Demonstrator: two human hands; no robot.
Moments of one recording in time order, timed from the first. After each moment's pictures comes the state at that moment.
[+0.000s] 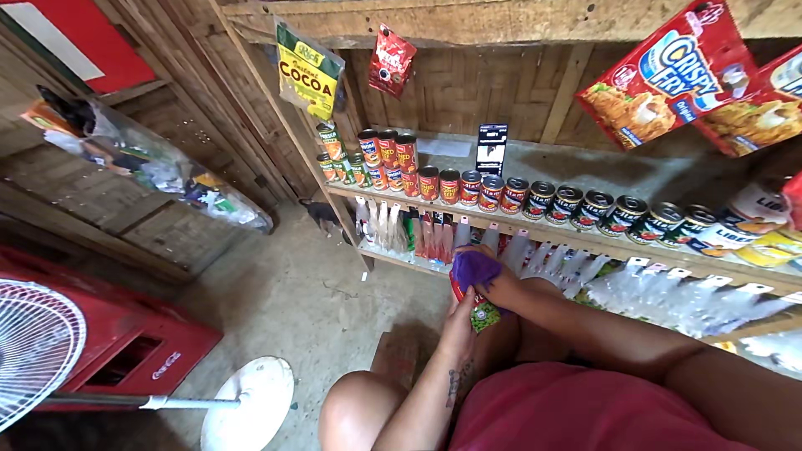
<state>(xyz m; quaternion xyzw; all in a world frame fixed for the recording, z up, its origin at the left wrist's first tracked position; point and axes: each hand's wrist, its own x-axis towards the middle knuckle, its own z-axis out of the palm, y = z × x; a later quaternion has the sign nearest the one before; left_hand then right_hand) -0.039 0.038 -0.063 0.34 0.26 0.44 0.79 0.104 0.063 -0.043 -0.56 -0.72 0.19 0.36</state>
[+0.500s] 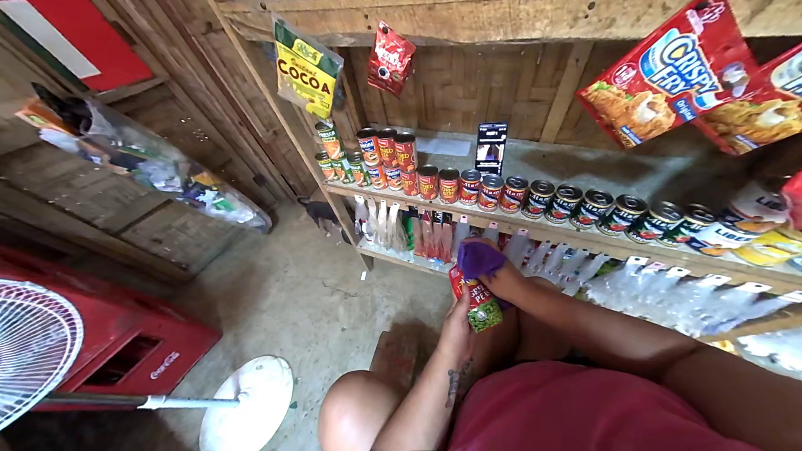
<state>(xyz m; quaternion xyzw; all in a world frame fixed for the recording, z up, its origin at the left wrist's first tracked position) -0.040 0.039 -0.072 0.32 0.21 0.43 0.82 0.116 0.078 -0.052 -0.56 -0.69 0.21 0.40</state>
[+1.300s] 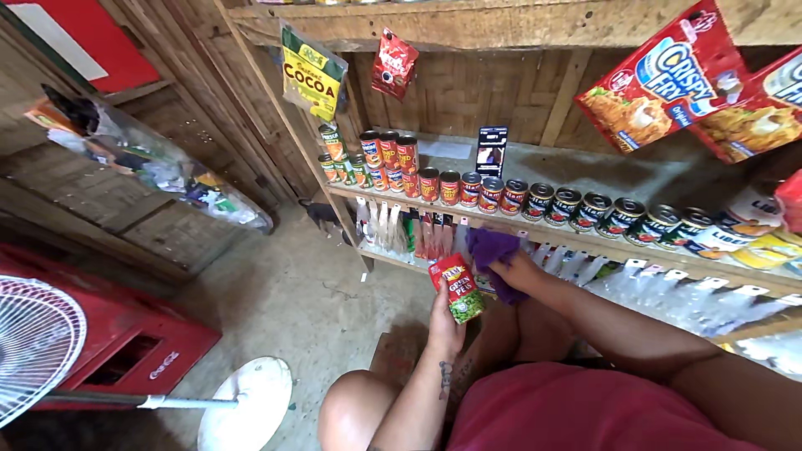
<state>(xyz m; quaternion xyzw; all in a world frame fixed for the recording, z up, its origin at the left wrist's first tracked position) -0.047 0.056 -0.071 0.25 0.20 0.51 0.80 0.138 0.071 -0.019 -0.61 -0.68 0.20 0.35</state>
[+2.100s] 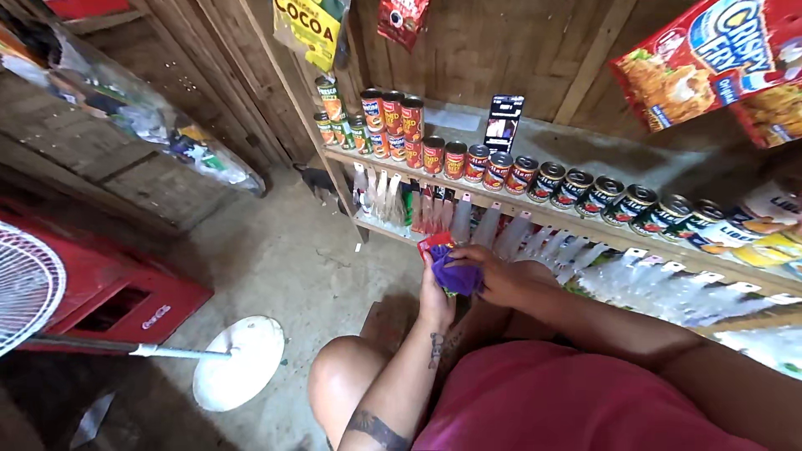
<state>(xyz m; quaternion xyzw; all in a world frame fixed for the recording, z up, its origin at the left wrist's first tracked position) -0.047 0.058 -0.070 0.23 0.29 0.55 0.75 0.102 0.045 -0.033 -0.45 -0.83 0.22 0.24</state>
